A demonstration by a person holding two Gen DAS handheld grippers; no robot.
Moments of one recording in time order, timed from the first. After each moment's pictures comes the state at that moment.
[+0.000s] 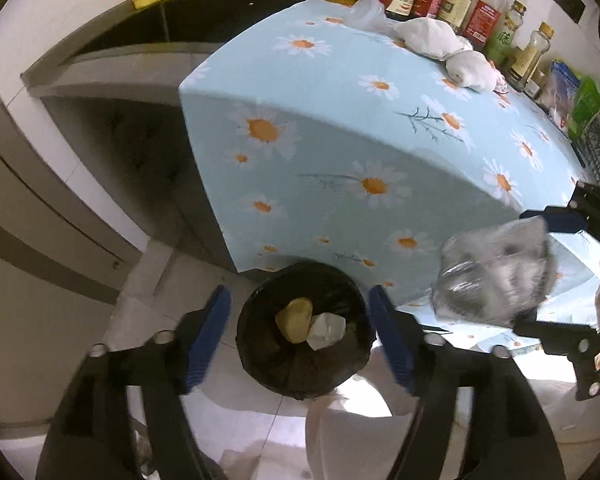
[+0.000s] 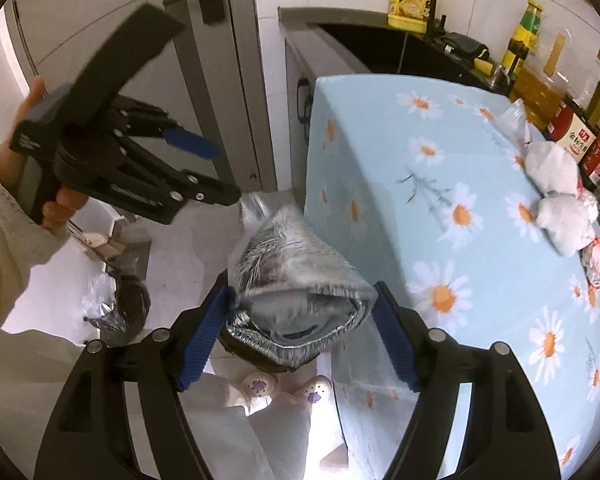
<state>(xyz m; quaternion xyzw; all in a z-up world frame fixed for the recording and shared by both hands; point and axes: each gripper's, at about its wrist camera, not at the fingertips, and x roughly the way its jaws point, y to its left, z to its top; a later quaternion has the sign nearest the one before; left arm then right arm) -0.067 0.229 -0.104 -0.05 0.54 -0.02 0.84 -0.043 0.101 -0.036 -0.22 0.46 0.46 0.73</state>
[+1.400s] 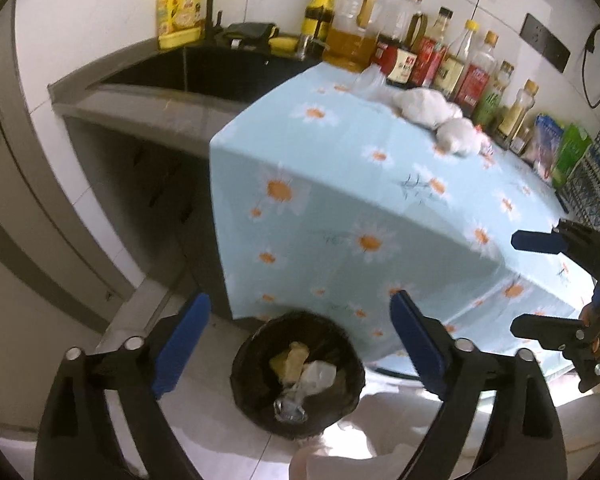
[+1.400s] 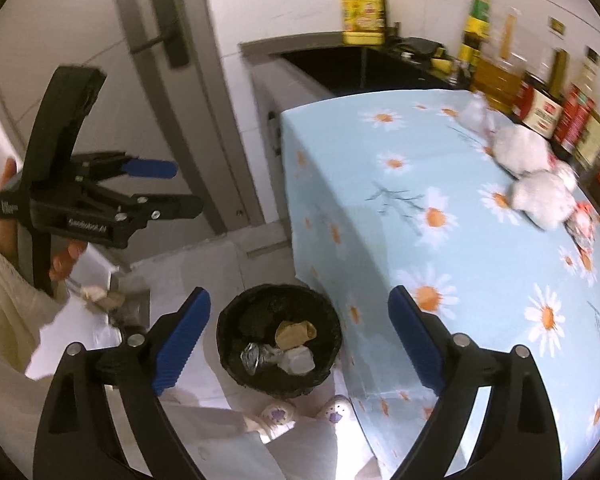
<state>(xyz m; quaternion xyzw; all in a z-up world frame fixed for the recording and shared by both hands) -0.082 0.246 -0.073 -0.09 0.43 -0.02 0.90 -0.025 0.074 -0.011 -0.12 0.45 0.41 0.78</state>
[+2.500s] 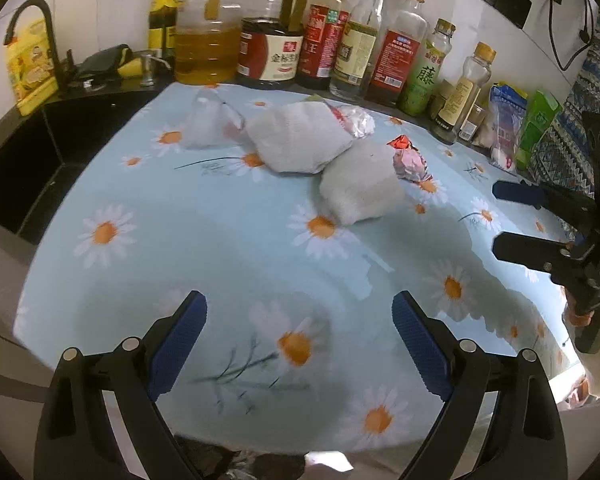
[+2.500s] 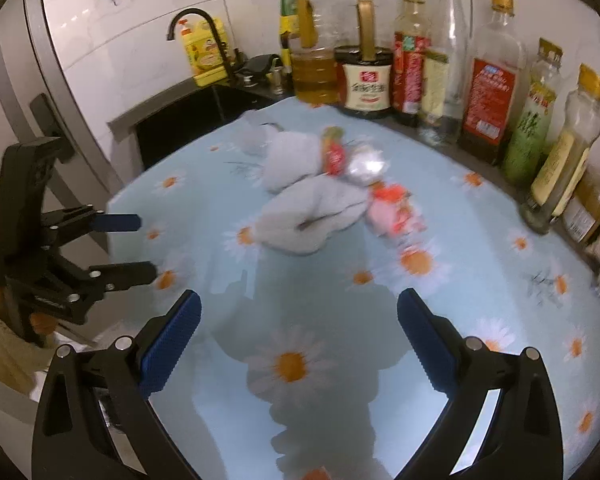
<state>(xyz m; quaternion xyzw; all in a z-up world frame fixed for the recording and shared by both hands) 0.100 0.100 -0.059 -0.03 0.46 -0.15 0.88 0.136 -0.085 -0.002 -0.06 0.46 0.28 0.84</state>
